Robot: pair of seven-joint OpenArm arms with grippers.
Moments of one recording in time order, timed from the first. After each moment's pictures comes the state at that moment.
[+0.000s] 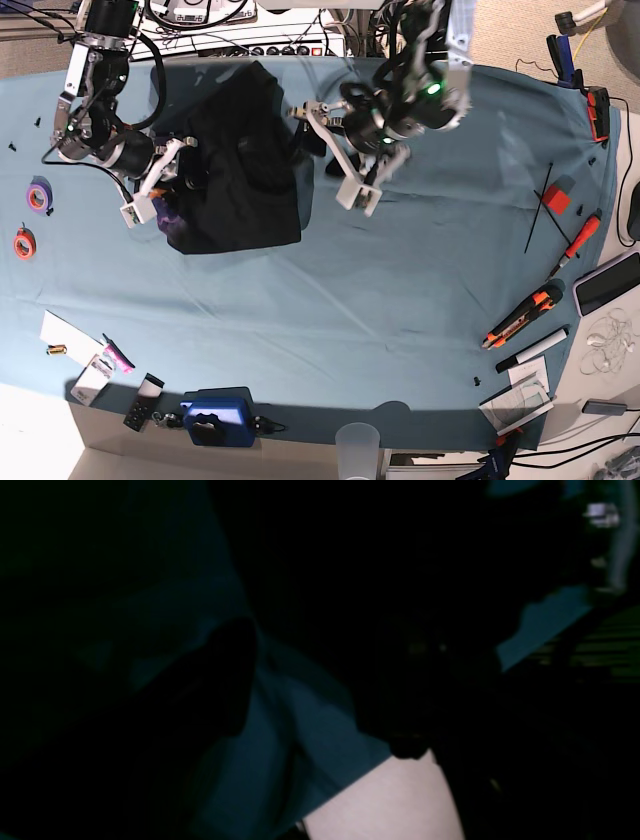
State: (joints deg) left arm 15.3 7.4 15.7 111.3 -21.4 -5.9 59.0; right arm -7.2 18.7 20.0 91.9 44.4 39.8 -65.4
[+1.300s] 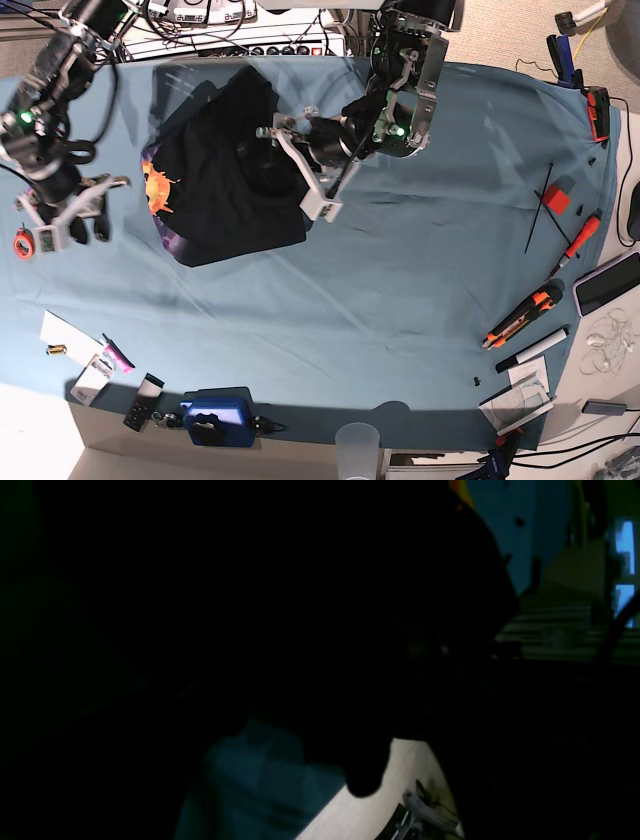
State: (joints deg) left arm 7.3 10.2 16.5 95.6 -32.5 -7.7 59.0; right arm -4.7 17.7 35.6 106.2 18.9 32.1 -55.0
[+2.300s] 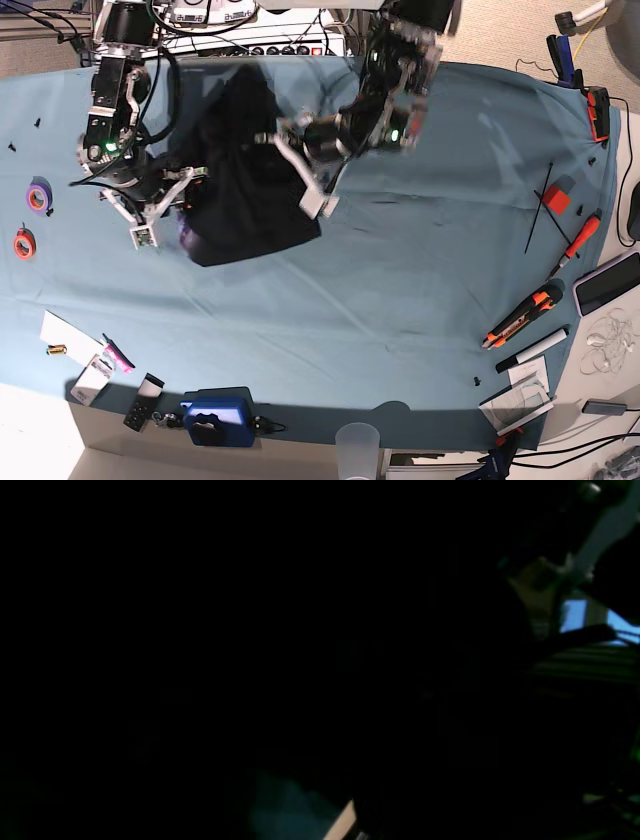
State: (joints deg) left arm 4.3 10.2 16.4 85.3 -38.7 -8.9 53.9; right arm -4.6 14.8 13.4 96.0 14.4 25.6 -55.9
